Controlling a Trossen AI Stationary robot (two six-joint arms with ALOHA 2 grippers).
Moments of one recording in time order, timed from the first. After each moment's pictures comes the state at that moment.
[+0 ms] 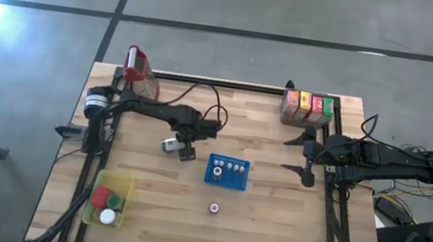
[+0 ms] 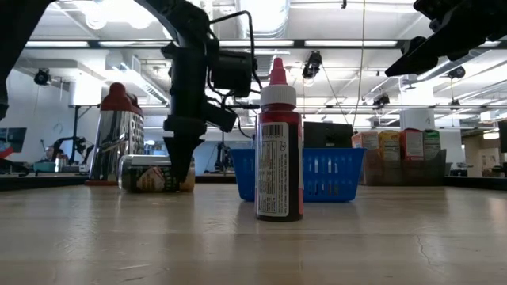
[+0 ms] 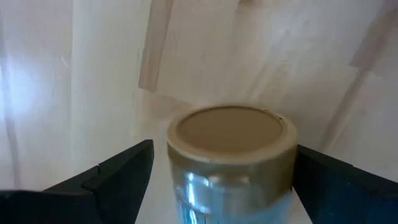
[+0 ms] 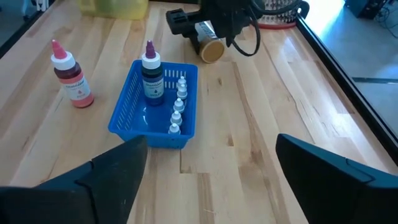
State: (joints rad) left arm 0.17 1.87 1.30 -0.96 -0.13 -0.11; right arm 0.03 0.53 0.53 -0.50 0.09 0.00
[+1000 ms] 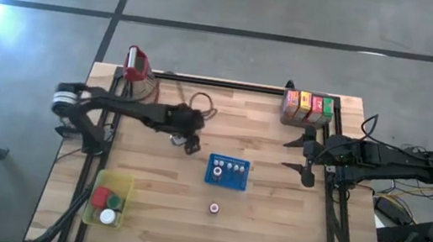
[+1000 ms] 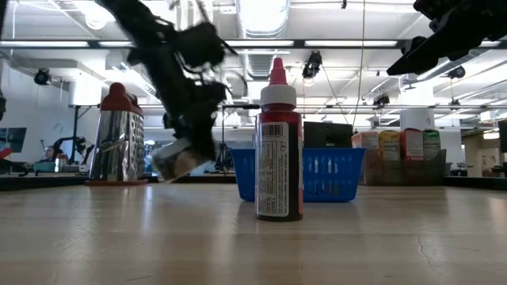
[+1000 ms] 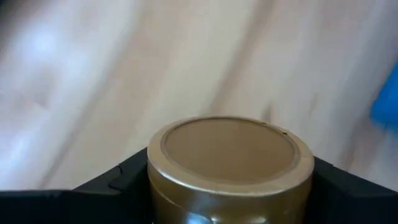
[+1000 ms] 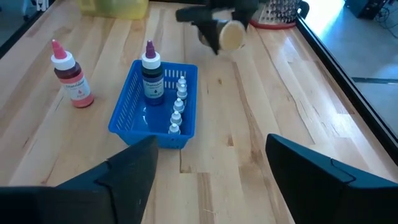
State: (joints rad) left arm 0.19 1.59 0.95 -0.38 -0.21 -0.20; right arm 0.03 0.53 0.53 -0.50 0.09 0.00
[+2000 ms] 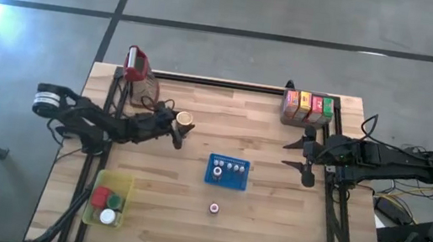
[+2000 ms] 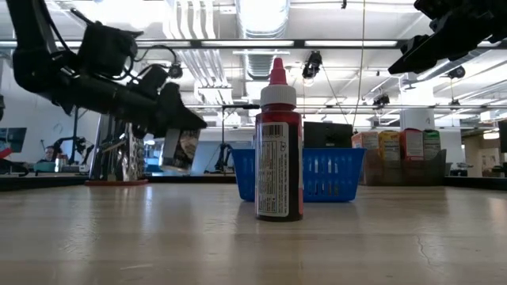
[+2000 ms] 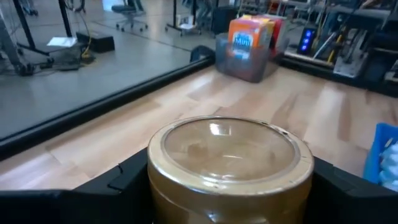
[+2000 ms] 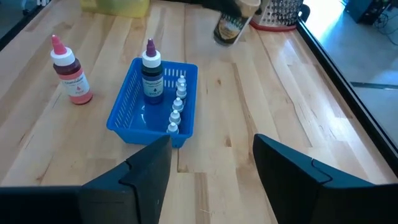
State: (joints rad) left arm 0.18 1.40 0.23 1.02 -0.39 -0.18; right arm 0.03 0.53 0.53 -0.50 0.09 -0.04
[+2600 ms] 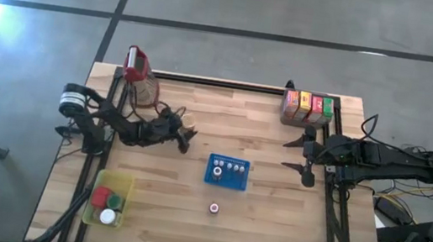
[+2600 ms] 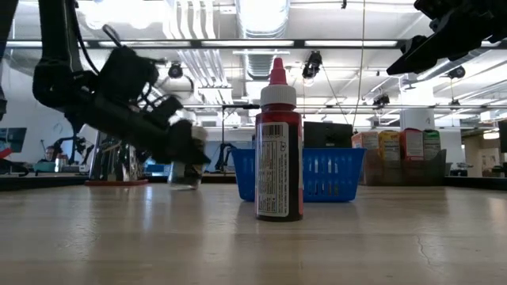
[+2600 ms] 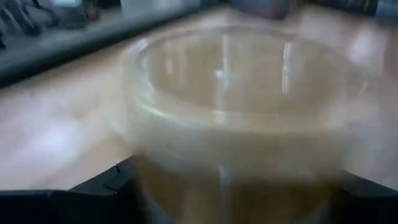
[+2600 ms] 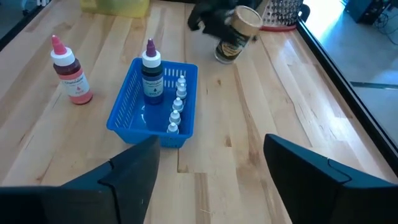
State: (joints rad) left arm 0.18 1.65 0.30 1.01 -0.41 -0.25; right arm 0.03 0.53 0.53 -0.50 0.09 -0.04
